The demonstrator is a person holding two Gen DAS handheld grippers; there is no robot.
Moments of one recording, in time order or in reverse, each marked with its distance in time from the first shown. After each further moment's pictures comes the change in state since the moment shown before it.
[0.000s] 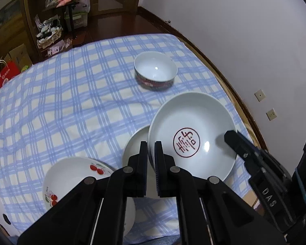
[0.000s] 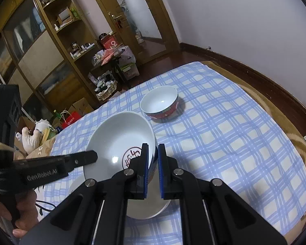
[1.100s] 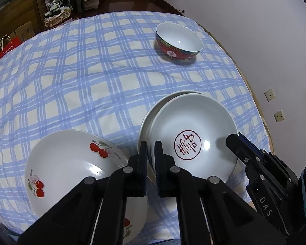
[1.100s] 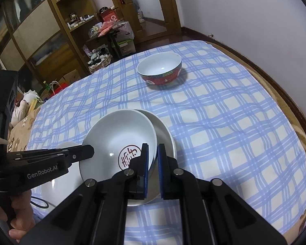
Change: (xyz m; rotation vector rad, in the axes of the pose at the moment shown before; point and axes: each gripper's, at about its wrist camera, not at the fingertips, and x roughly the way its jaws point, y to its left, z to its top) left arm 0.054 0.033 -0.034 -0.094 0.066 0.021; right arm 0.046 0.010 -0.040 -0.104 0.140 -0.080
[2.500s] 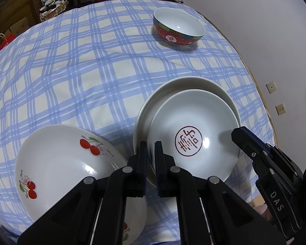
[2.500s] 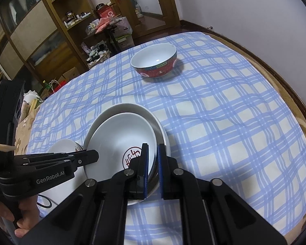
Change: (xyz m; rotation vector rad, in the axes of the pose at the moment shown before) left arm 0.022 -0.003 -0.001 0.019 0.064 0.001; right arm 0.009 -0.008 -0.005 0.025 0.035 0.011
